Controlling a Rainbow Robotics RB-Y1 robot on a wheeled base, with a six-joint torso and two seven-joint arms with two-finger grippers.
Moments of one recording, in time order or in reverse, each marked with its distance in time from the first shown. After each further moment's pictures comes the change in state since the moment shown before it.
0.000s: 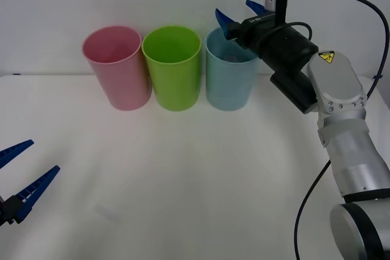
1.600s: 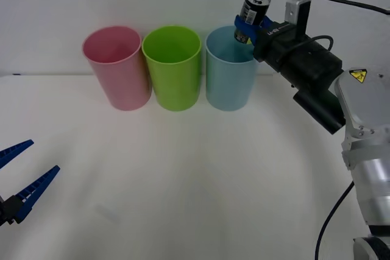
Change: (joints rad) right arm 0.167 -0.054 0.009 -0.223 -0.067 -0.093 -0.025; left arm 0.000 0.000 0.000 0.000 0.000 0.000 0.000
